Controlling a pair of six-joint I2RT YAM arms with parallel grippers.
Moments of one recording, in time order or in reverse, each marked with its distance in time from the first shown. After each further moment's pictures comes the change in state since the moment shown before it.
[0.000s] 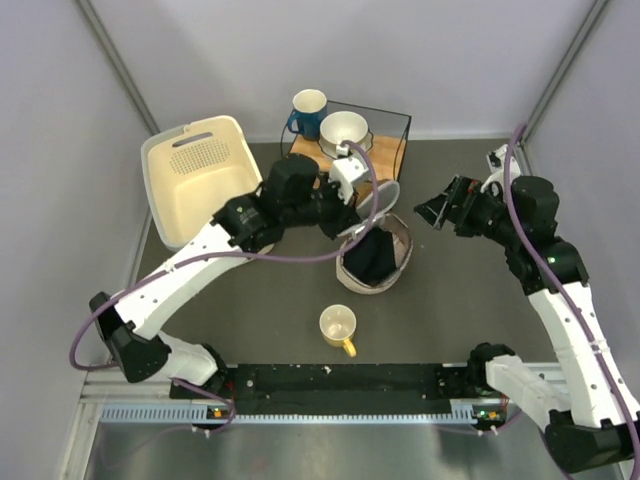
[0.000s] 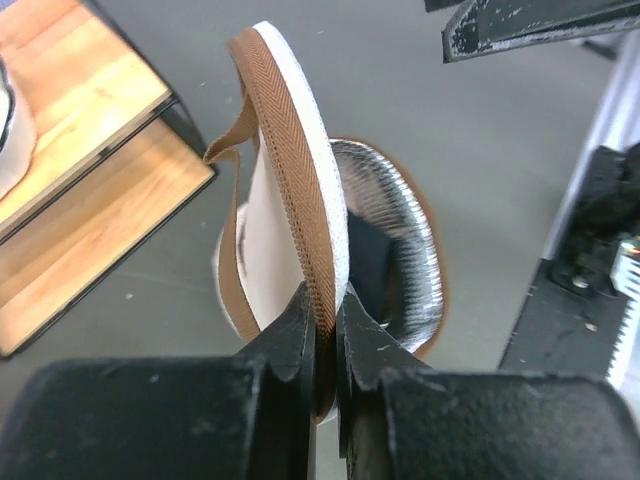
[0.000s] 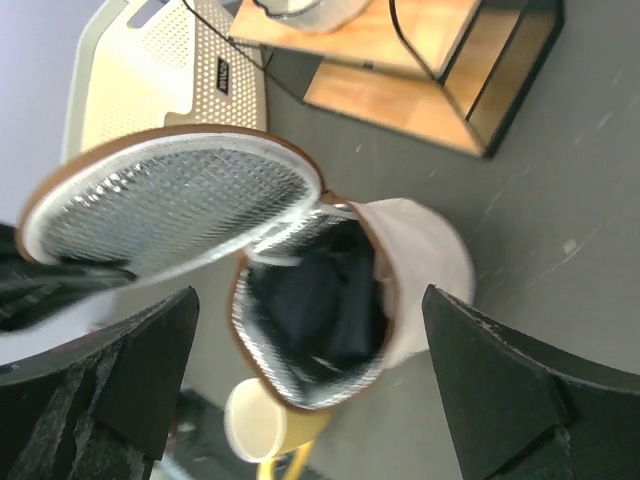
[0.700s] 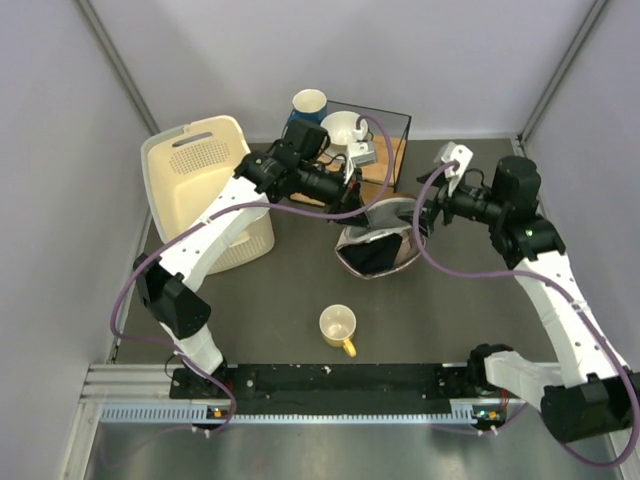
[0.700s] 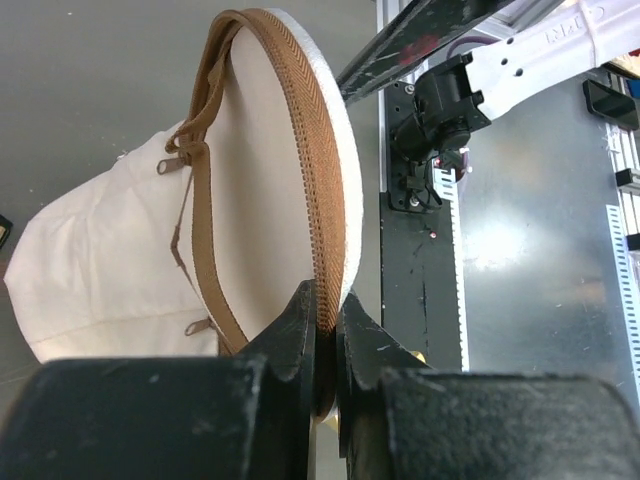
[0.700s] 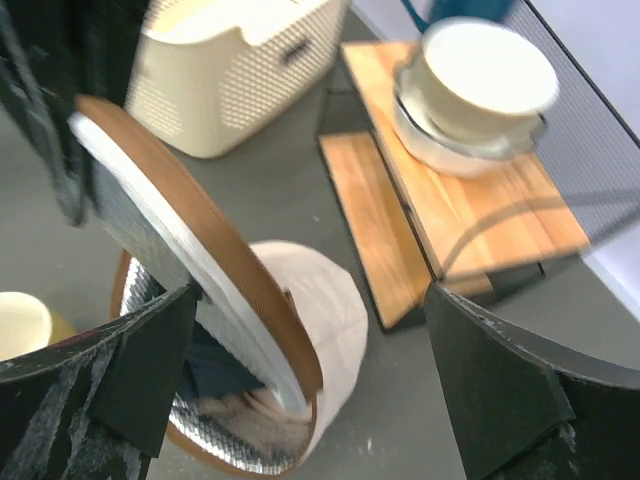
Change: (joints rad) left arm 0.228 0.319 0.338 -0.293 0.800 0.150; right arm 0.000 0.114 -0.046 0.283 -0.369 -0.915
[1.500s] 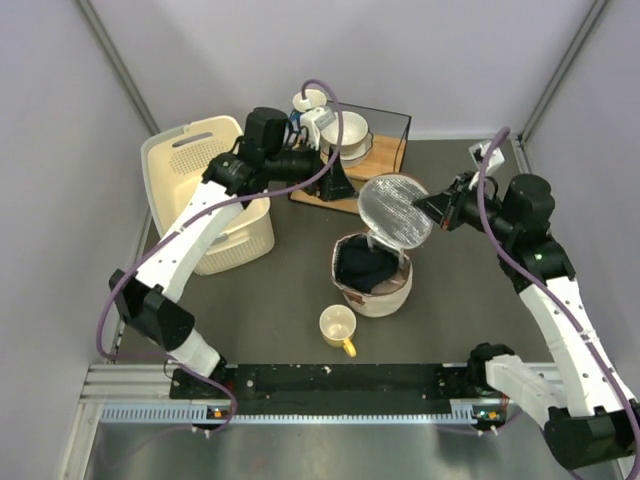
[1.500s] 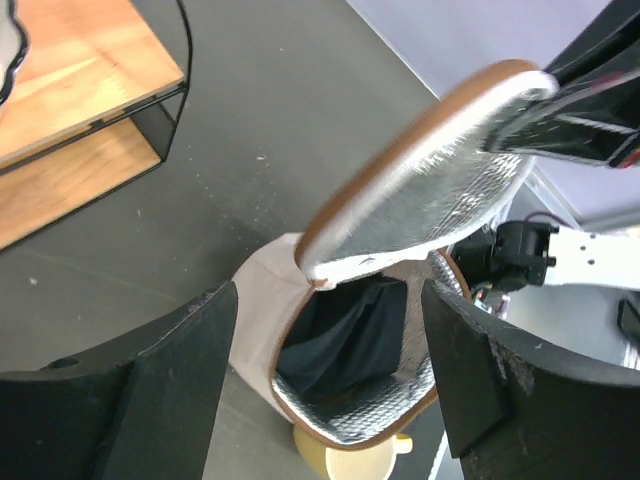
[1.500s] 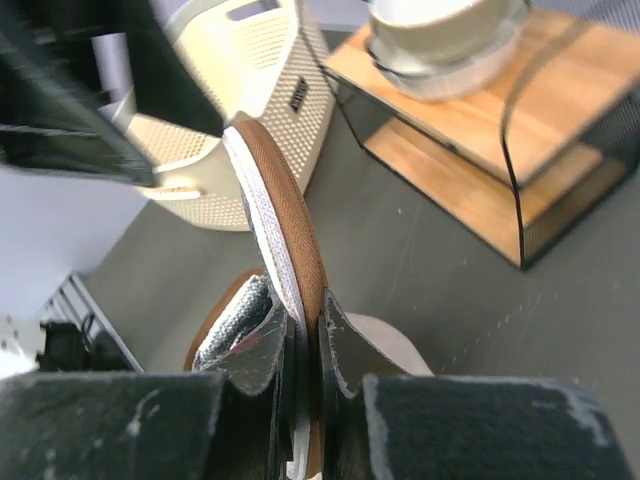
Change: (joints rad) left arm 0.137 -0.085 -0.077 0.209 -0.229 -0.397; right arm -0.003 -0.085 -0.002 0.018 0.100 0.623
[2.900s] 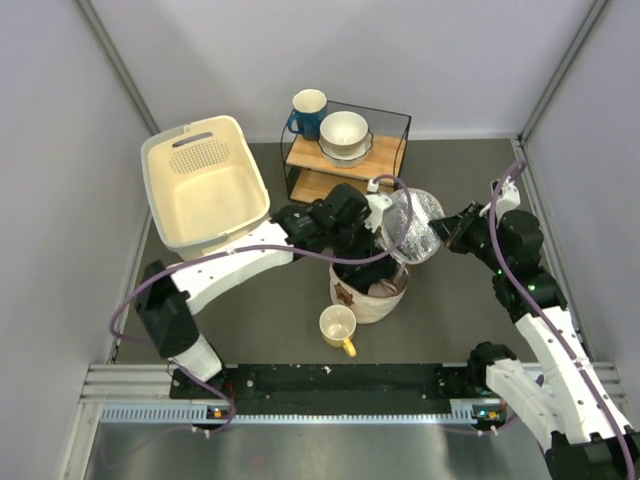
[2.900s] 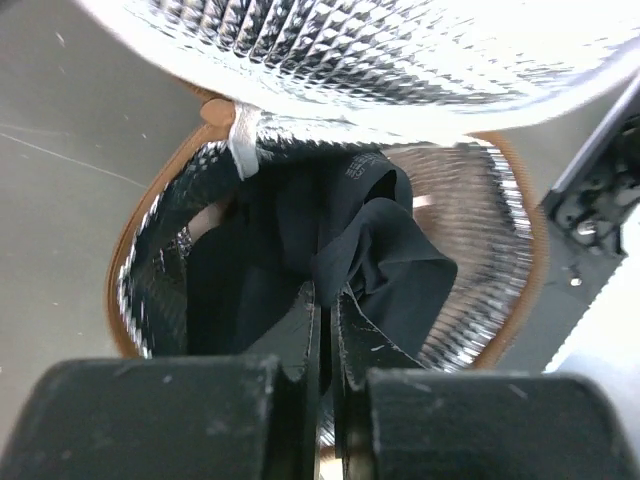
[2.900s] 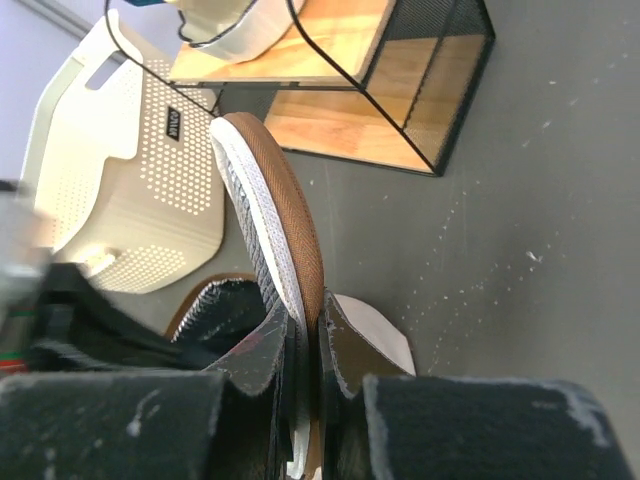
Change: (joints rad) left arm -0.407 0.033 -0.291 -0.035 -0.552 0.033; right arm 0.000 -0.192 -0.293 -0.008 0.394 0.307
